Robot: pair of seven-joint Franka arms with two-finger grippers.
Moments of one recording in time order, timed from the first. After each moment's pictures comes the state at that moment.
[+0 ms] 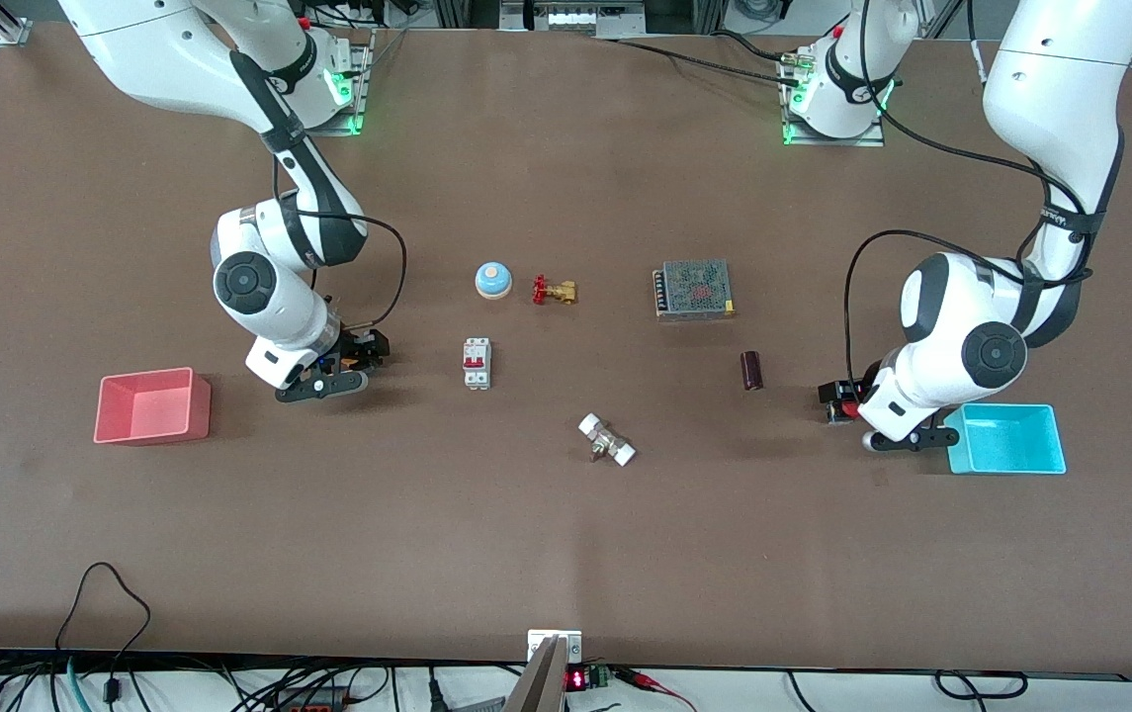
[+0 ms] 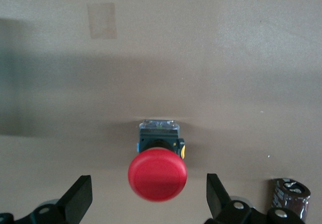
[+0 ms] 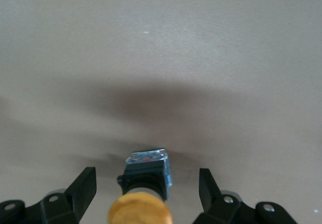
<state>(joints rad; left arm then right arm) 0.03 0.55 -0.13 -1.86 0.04 2.28 -0.21 0.20 0.47 0.10 -2.05 -0.05 2.49 0.12</state>
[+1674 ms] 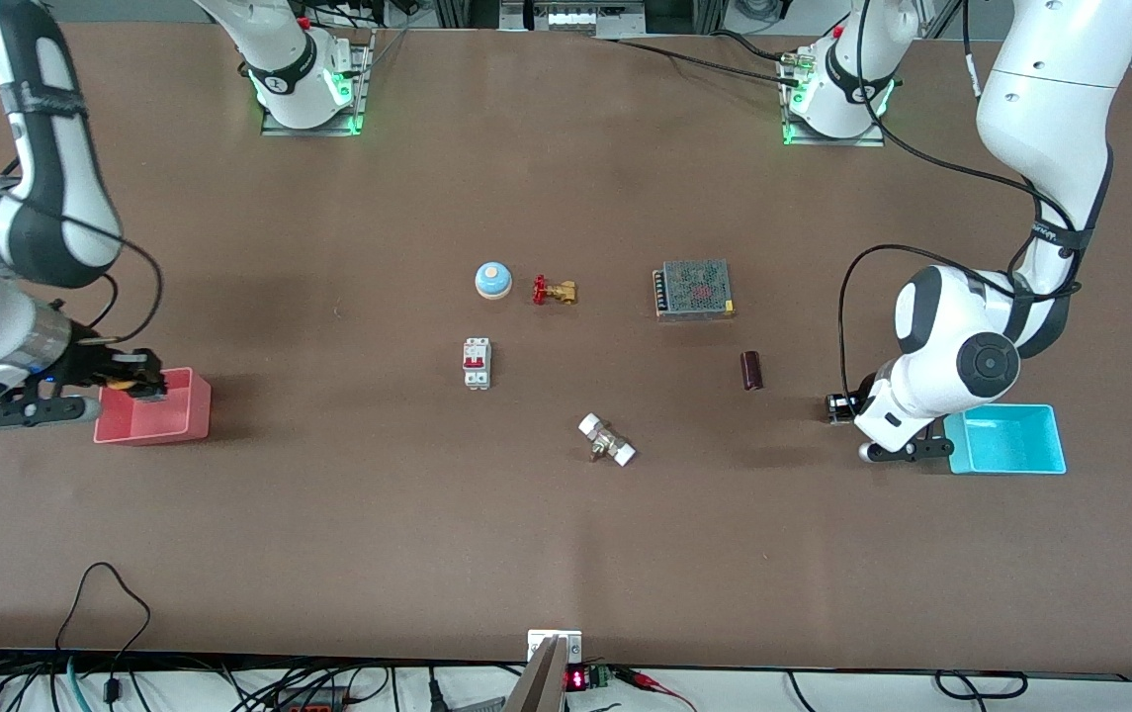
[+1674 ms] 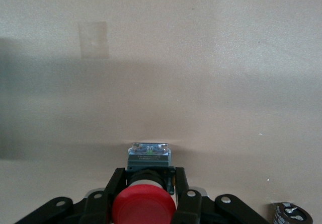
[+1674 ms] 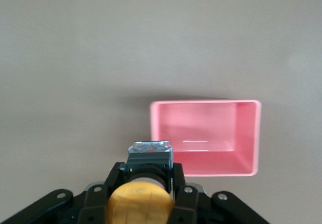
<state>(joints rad) 0.03 0.60 -0.13 -1.82 0.03 2.32 -0.21 -0.08 0.39 -0.08 -1.74 0.06 2.11 -0.28</state>
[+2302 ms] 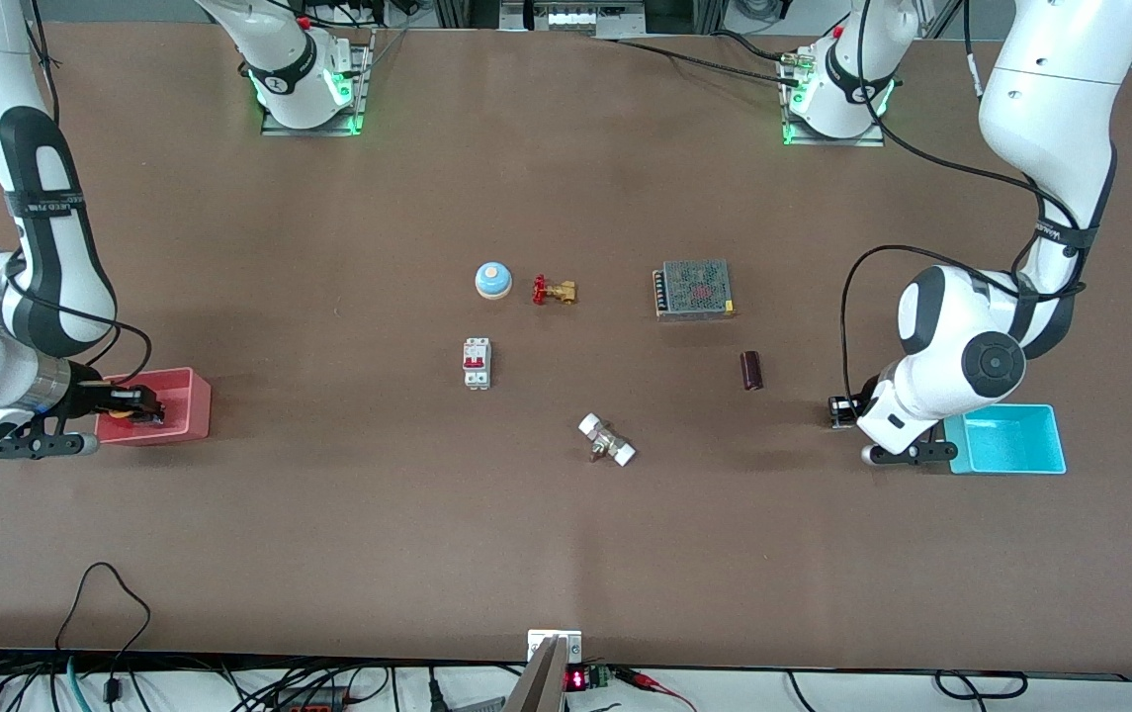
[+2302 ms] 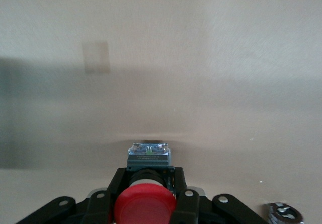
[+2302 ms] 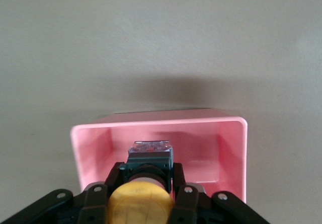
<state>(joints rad) 0.04 0.58 -0.13 -1.80 0.03 2.31 -0.17 -0.13 0.60 -0.10 -1.68 0.11 2.22 -0.33</state>
